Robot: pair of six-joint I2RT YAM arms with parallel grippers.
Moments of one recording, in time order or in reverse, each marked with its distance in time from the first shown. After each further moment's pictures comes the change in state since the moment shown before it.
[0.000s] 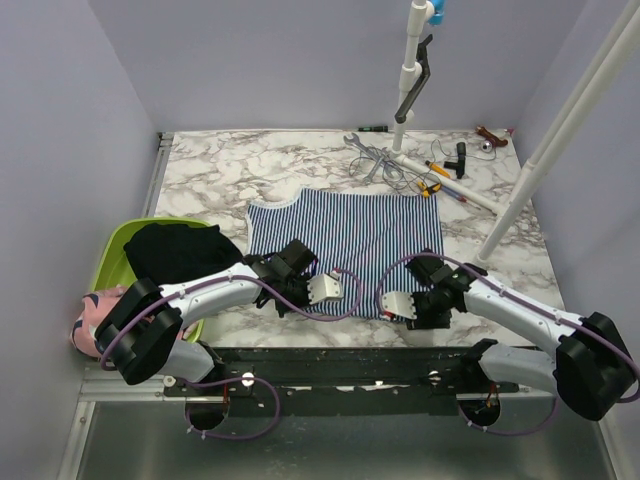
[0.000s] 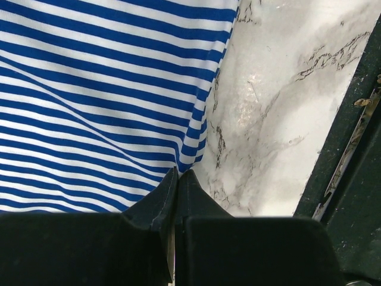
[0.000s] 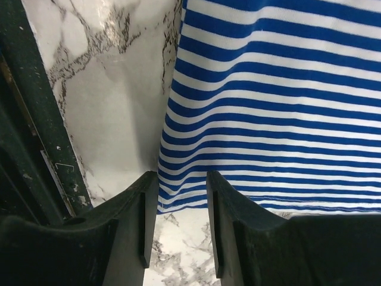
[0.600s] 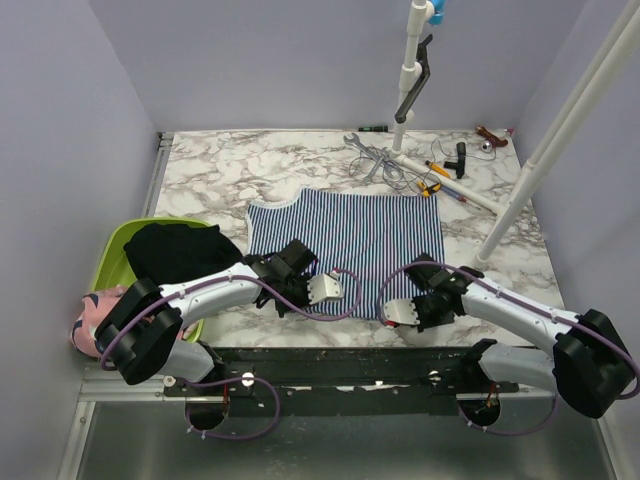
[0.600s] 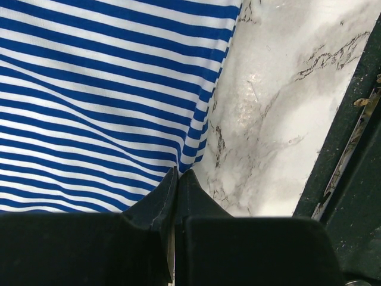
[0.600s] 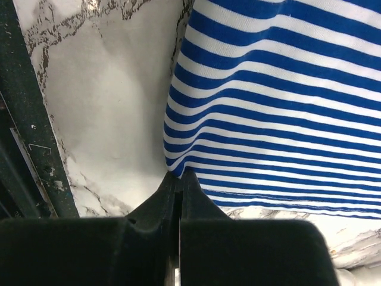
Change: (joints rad) left arm 0.000 0.000 0.000 -0.002 0.000 0.000; right arm 0.023 0.015 -0.041 0.015 0.097 -0.103
